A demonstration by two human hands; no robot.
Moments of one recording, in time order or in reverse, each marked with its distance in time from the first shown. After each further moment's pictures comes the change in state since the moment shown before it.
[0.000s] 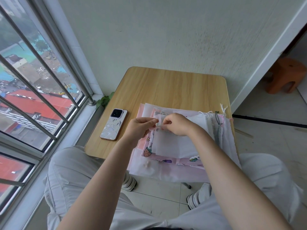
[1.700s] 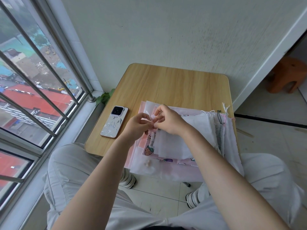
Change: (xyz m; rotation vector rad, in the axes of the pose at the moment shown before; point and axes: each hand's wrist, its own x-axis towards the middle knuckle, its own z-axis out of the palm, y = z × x) left_hand 0.009 -0.008 -0.013 0.159 -0.027 0.033; right_hand 0.011 -0.017 0.021 0.280 0.124 -0.111
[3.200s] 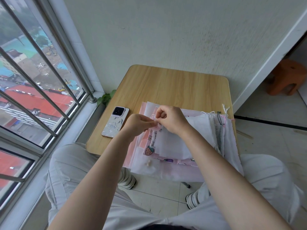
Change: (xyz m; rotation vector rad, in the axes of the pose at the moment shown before) left_hand 0.003 0.017 -0.004 0.279 0.028 -0.077; right_hand 0.003 -0.003 -0.001 -0.157 0.210 -0.116
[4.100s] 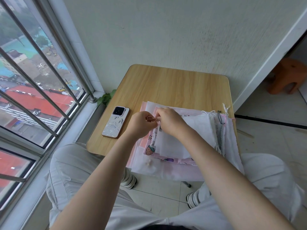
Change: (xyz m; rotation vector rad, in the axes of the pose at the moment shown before) left_hand 0.001 0.001 0.013 0.302 0.158 0.236; right_hand -0.002 -0.014 0.001 -0.393 -0.133 -0.071
